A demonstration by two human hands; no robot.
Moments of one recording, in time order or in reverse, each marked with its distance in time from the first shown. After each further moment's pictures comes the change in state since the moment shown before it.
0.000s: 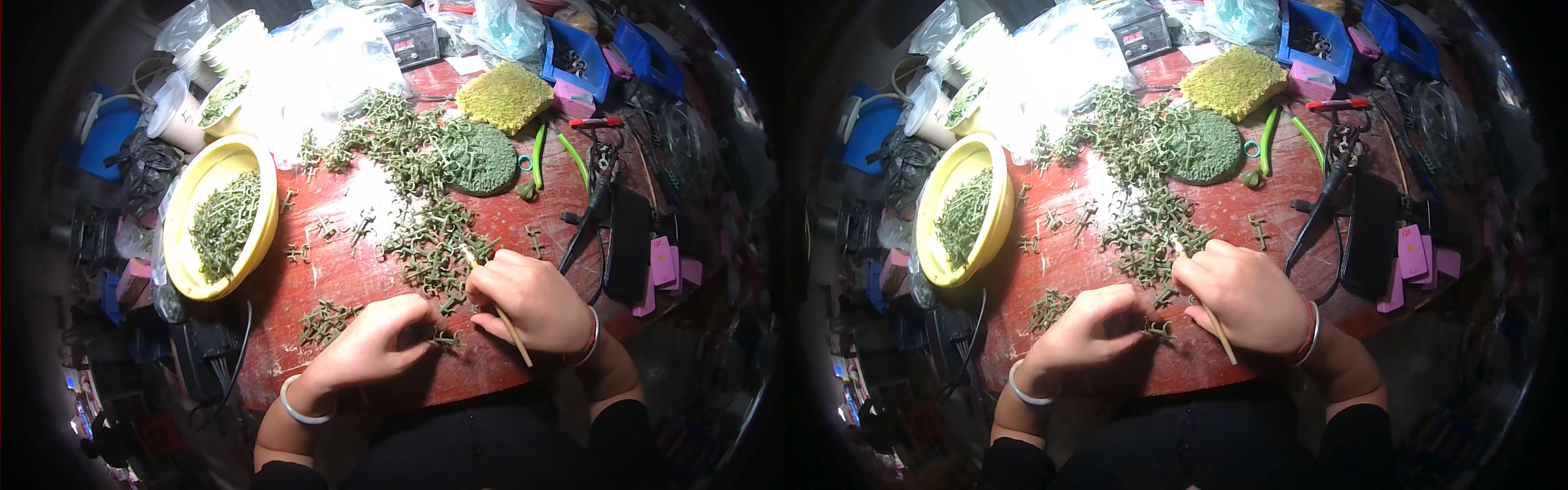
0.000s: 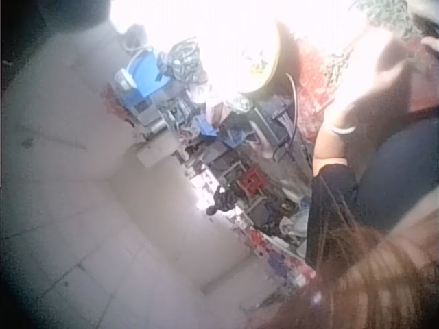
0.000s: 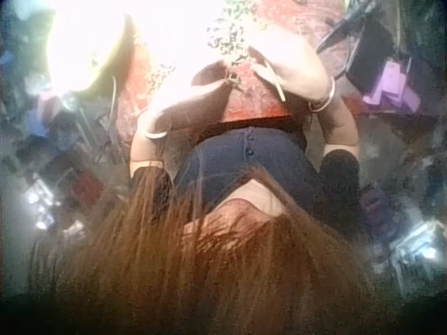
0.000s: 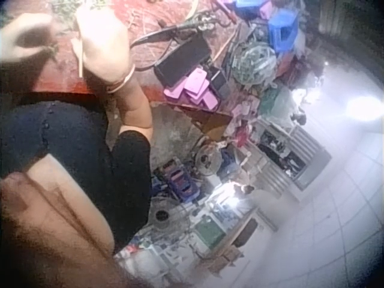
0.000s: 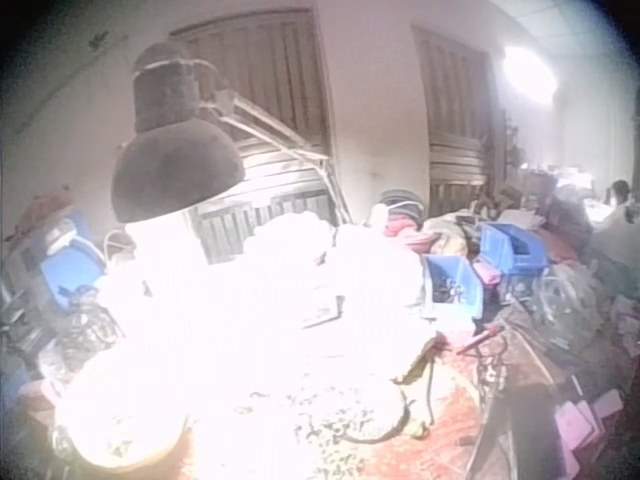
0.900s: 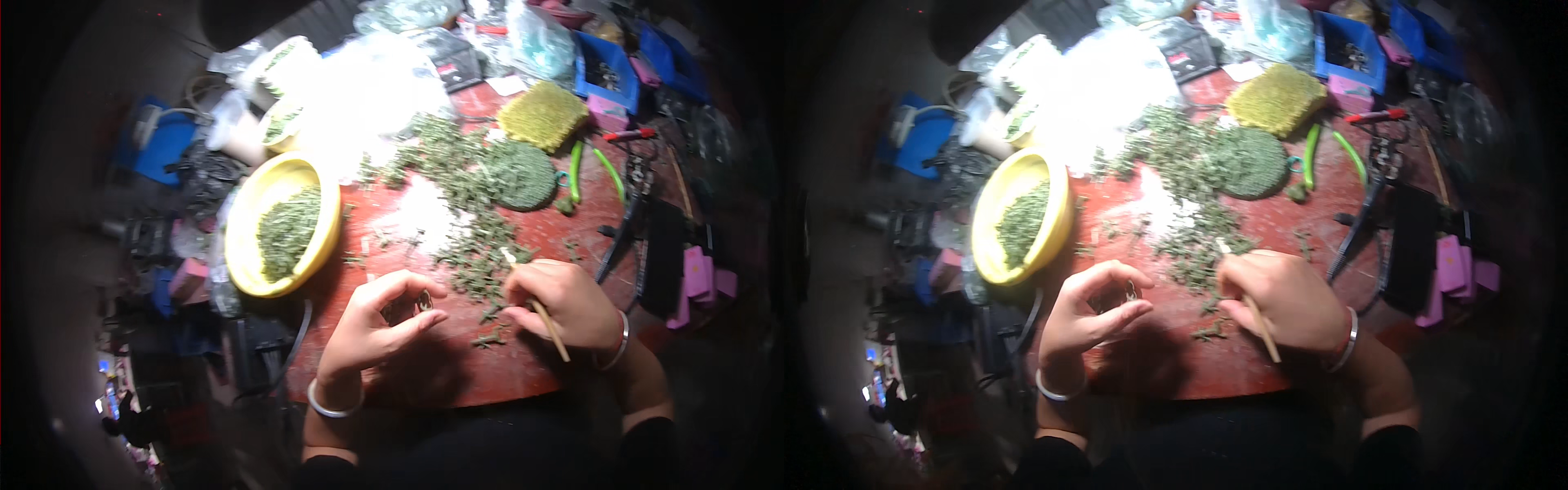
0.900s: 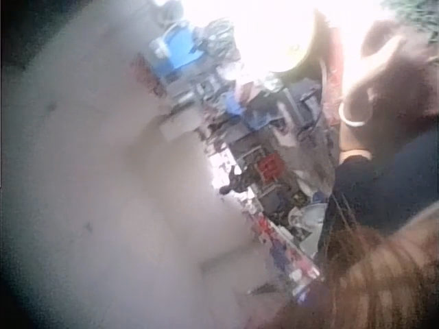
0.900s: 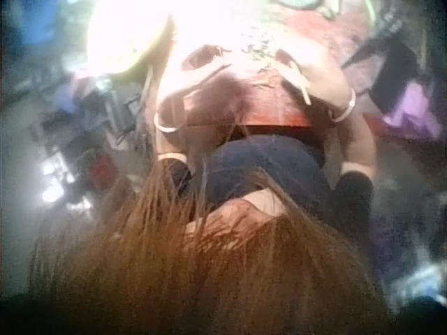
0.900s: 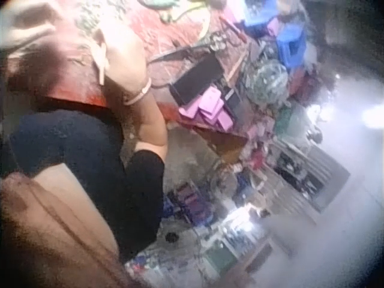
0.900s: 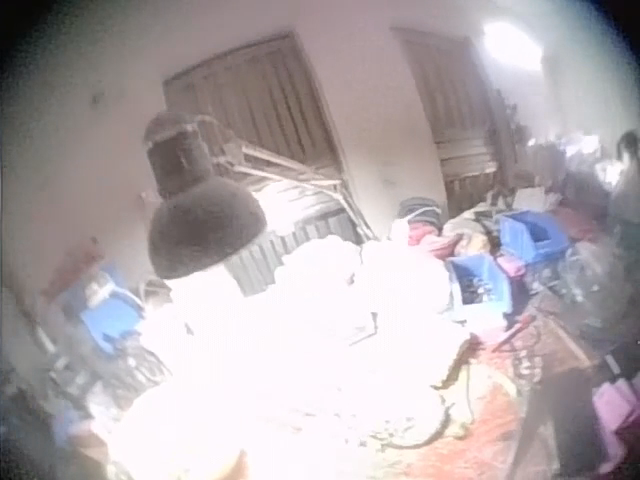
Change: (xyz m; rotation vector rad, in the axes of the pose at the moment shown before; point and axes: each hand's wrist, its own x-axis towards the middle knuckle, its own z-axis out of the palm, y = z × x) left_hand -0.026 0.023 -0.035 -0.179 0.333 -0.137; right_hand 0.005 0.007 0.006 0.137 0.117 -0.029
